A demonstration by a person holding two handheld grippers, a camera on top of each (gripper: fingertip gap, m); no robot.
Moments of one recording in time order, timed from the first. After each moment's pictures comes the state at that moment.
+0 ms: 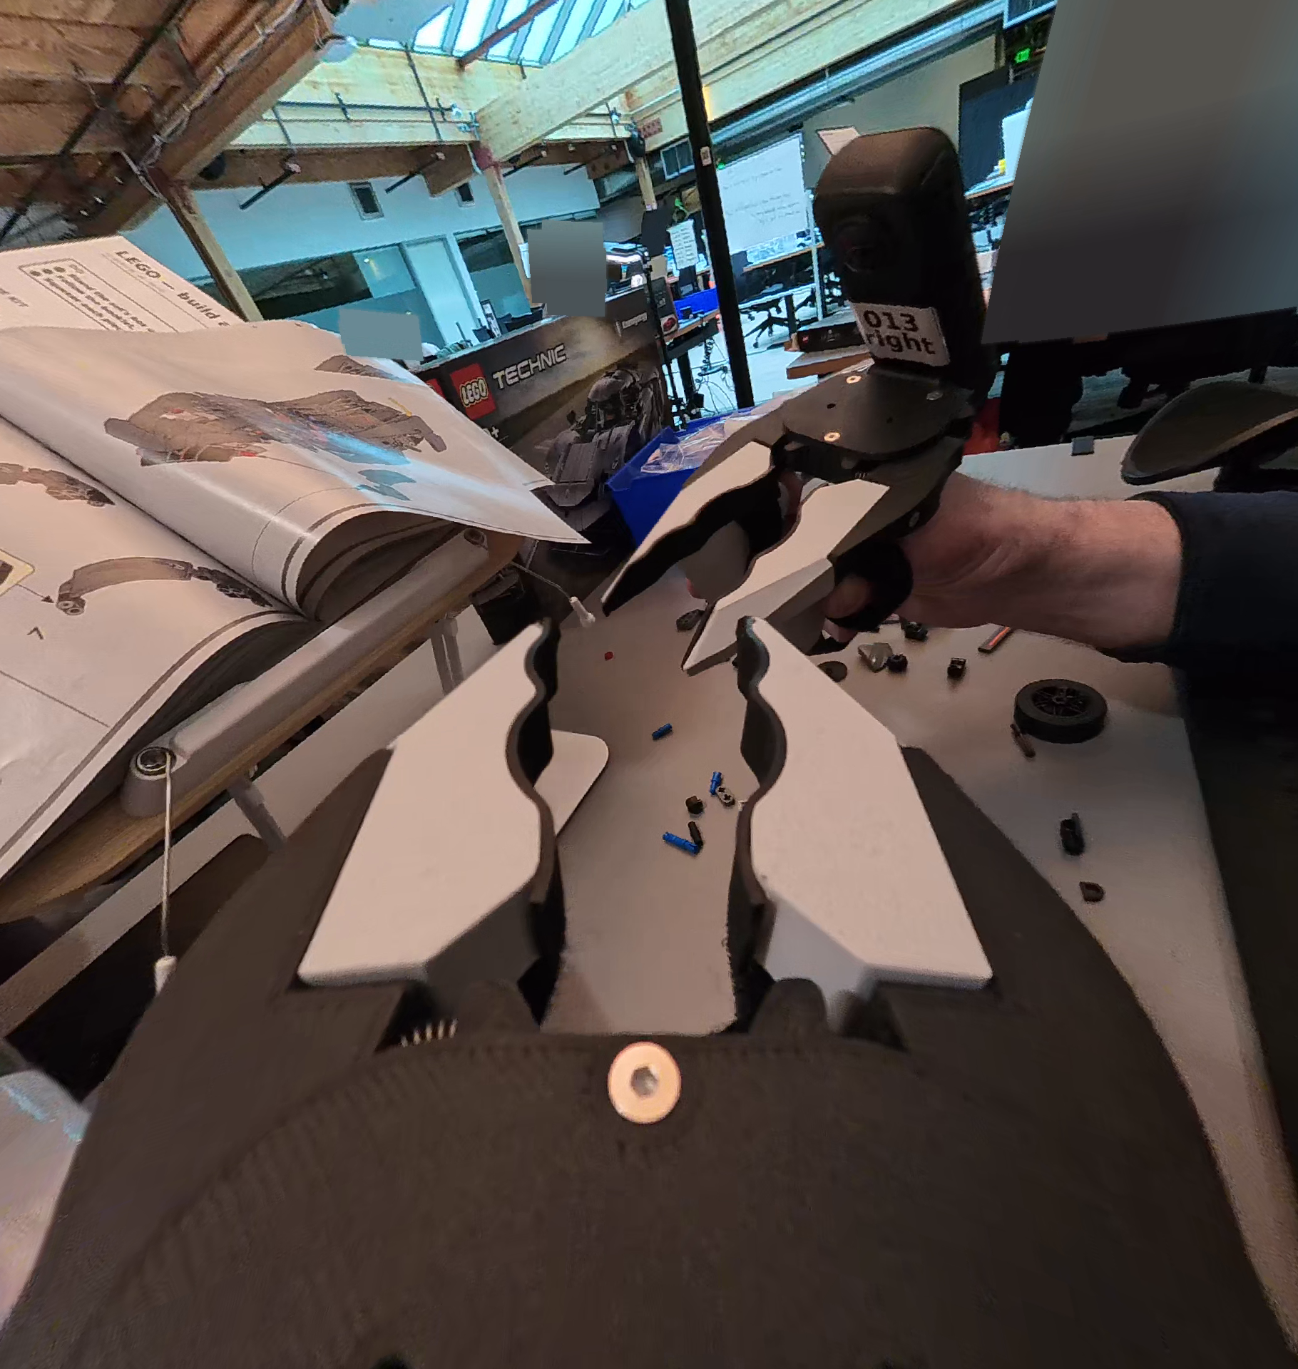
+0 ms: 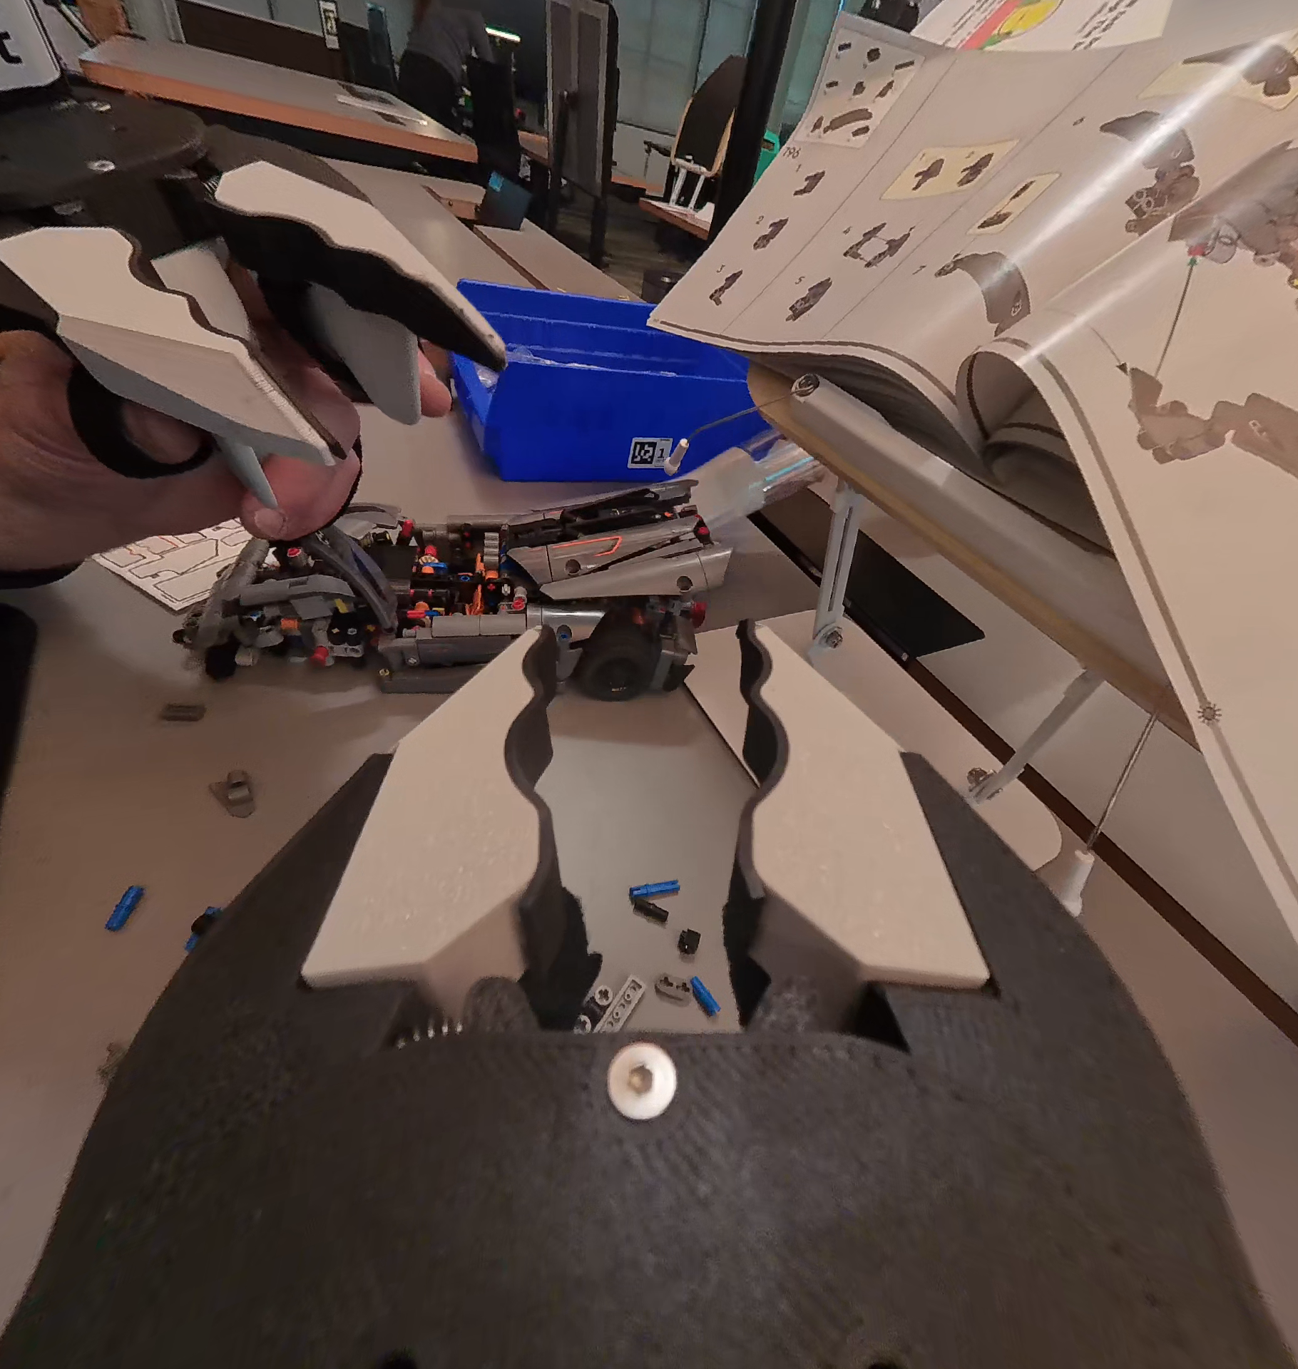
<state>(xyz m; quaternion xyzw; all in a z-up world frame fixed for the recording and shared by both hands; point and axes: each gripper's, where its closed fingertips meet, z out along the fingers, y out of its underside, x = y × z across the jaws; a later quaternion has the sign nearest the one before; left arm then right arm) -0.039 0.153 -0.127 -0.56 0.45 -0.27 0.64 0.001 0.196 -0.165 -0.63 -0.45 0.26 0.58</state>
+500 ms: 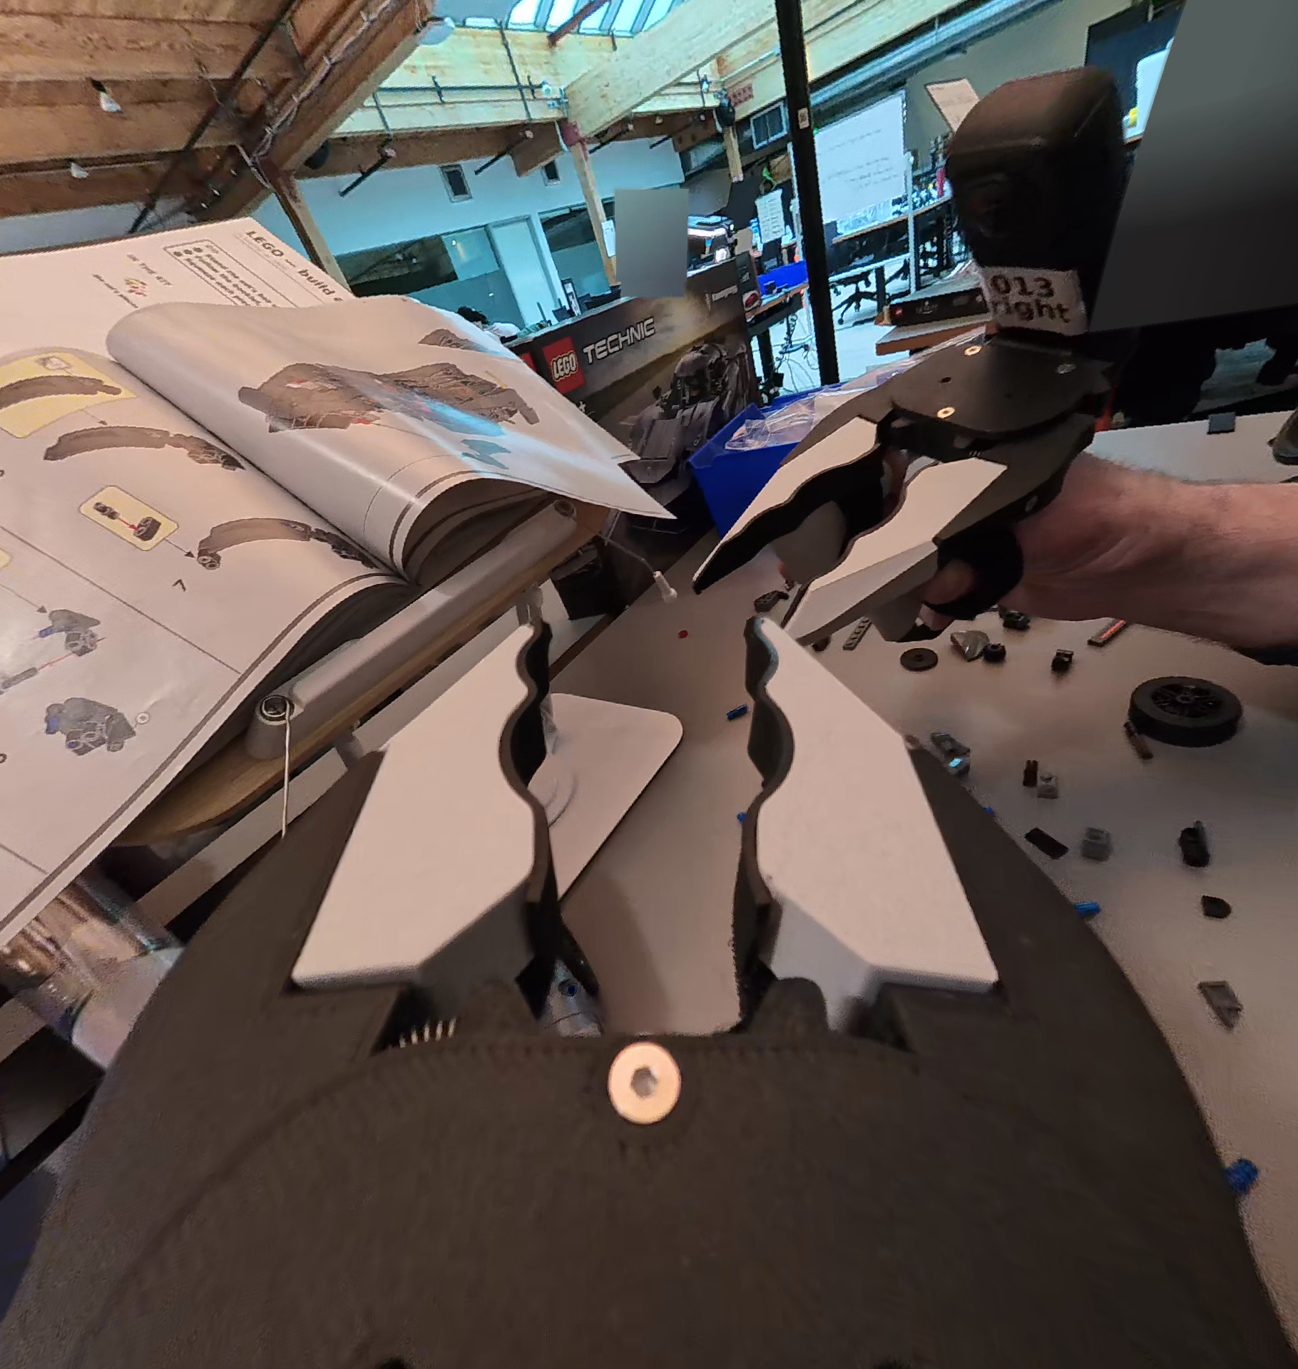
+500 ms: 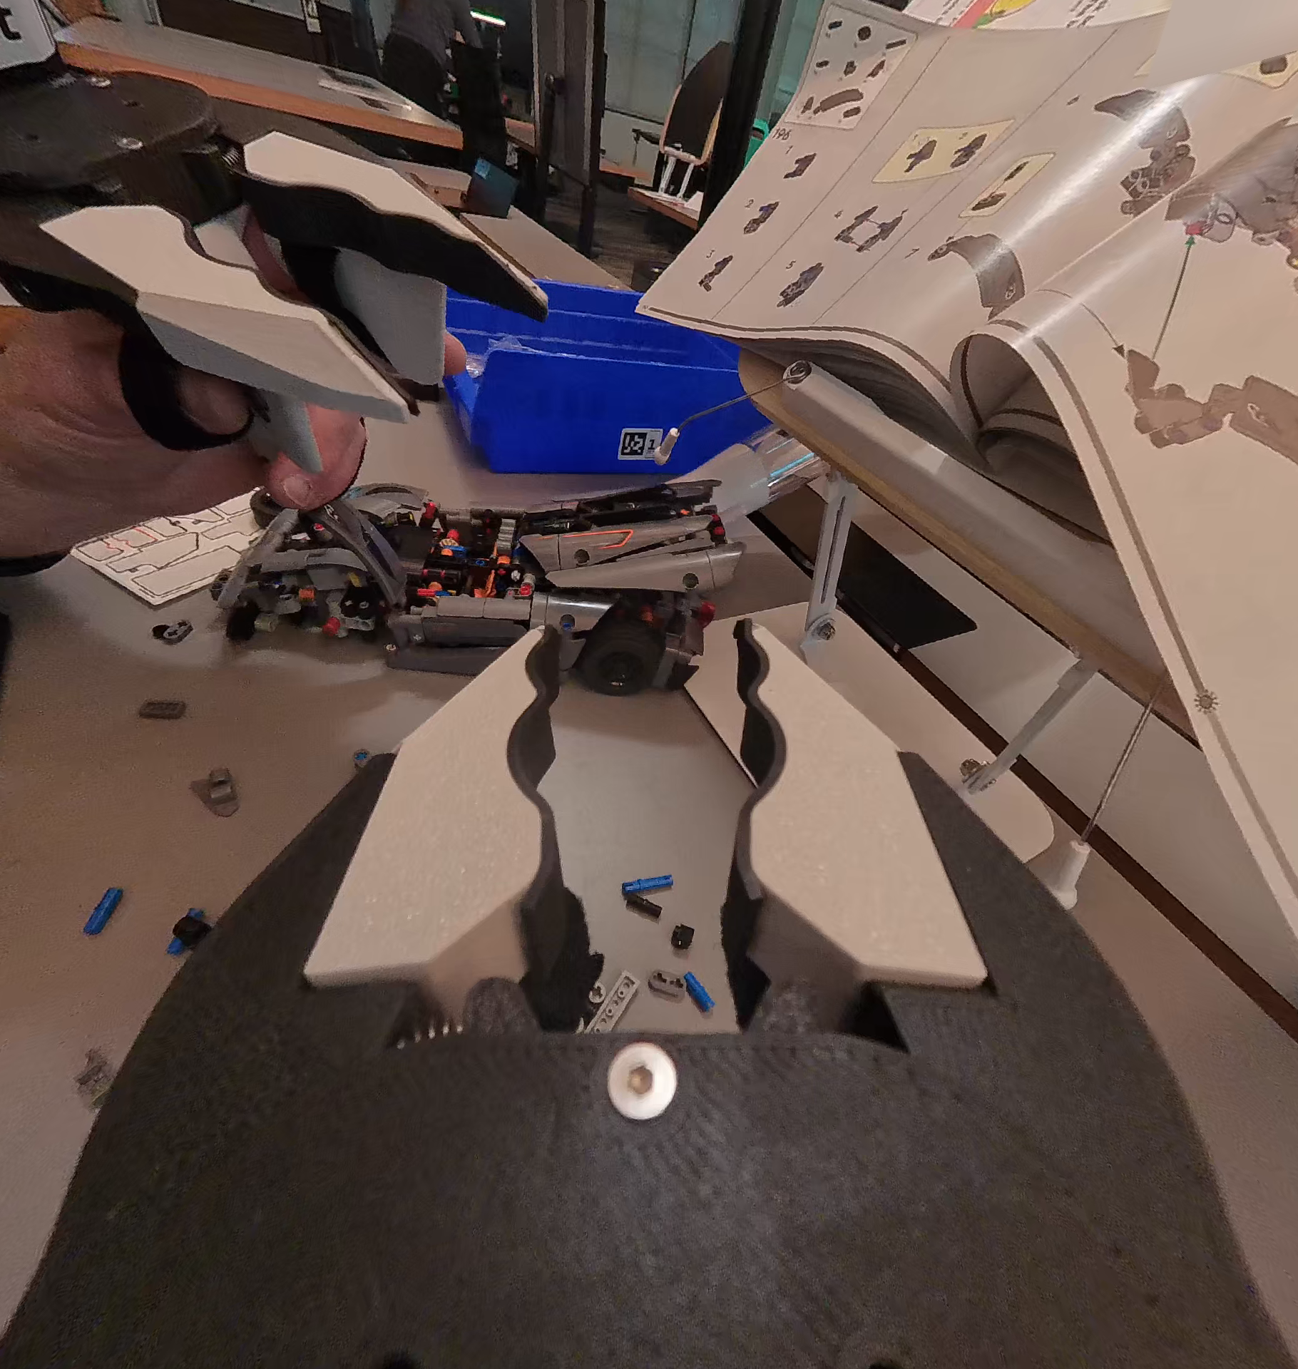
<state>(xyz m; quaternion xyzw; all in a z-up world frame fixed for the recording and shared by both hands) -0.058 0.177 -0.126 -0.58 0.42 -0.22 0.66 0.001 0.199 -0.168 -0.63 -0.45 0.26 0.58</state>
